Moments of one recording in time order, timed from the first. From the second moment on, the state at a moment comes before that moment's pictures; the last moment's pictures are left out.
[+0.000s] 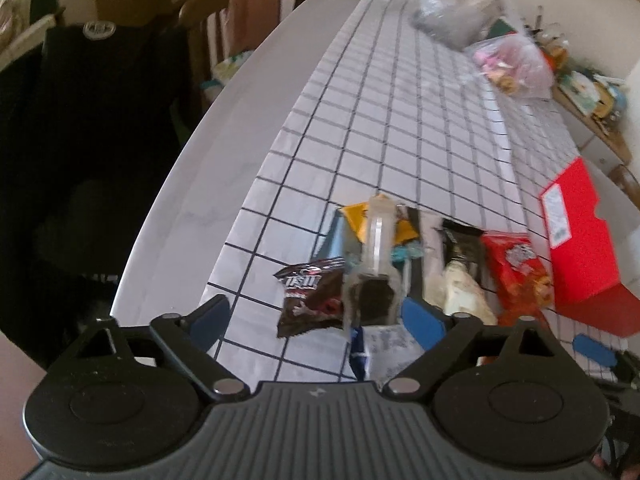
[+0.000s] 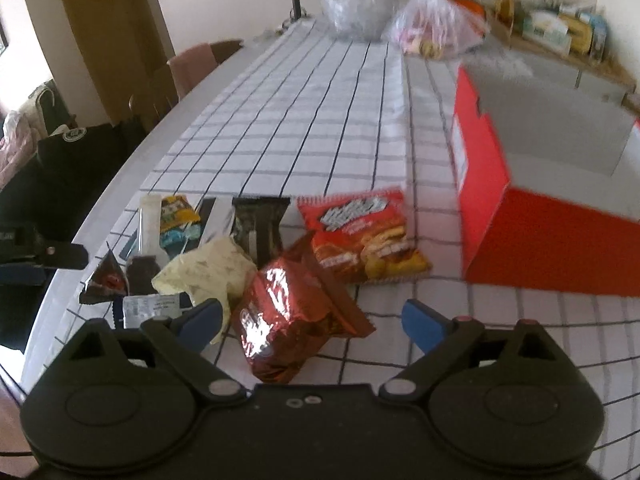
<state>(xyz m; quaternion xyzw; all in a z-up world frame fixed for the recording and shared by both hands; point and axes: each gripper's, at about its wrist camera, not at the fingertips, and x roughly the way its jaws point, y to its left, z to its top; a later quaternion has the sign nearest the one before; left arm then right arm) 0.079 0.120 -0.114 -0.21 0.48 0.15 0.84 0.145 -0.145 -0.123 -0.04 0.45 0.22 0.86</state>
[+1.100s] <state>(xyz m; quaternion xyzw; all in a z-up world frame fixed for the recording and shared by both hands) 0.095 0.172 -0.173 -0.40 0.51 0.14 0.75 0.157 -0.156 -0.142 0.05 0.49 0.23 0.84</state>
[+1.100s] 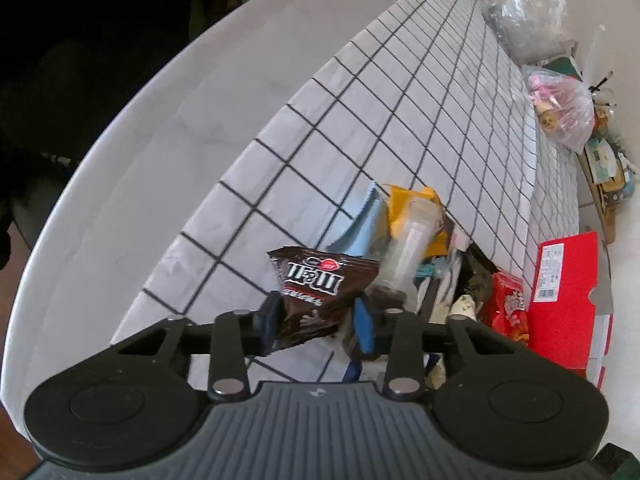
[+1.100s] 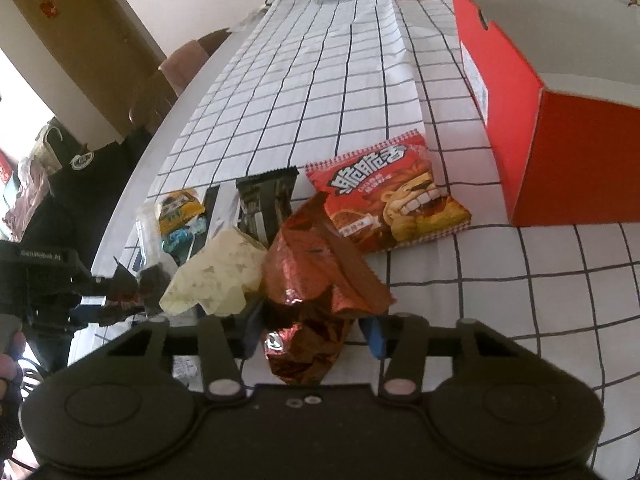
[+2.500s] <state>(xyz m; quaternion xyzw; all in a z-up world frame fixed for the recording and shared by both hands) 0.085 0.059 -0.032 -0.22 0.45 0.00 0.87 0.104 -0.236 -0.007 0.06 0.33 0.15 0.93</state>
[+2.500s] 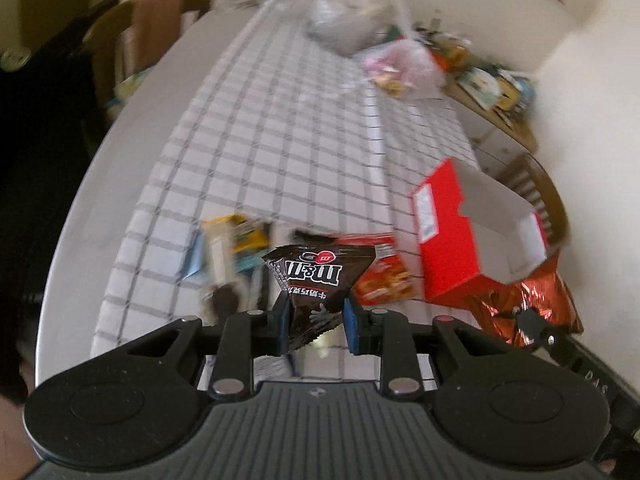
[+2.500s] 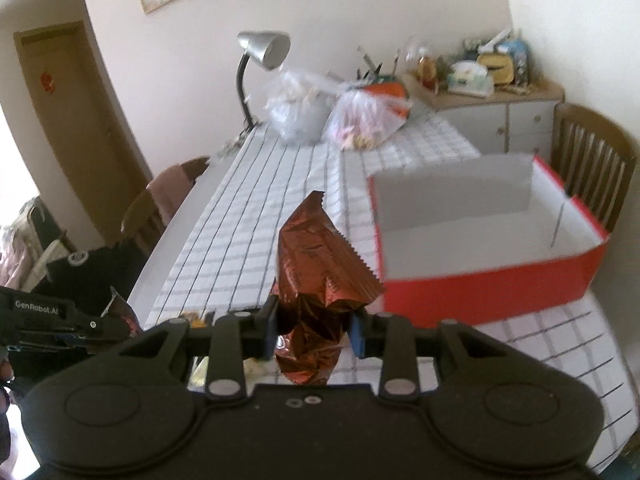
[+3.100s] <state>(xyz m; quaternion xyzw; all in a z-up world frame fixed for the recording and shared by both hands) 0.196 -0.116 -0.012 -0.11 0.47 -0.08 0.87 0.187 -0.346 0.000 0.05 0.32 0.11 0.94</state>
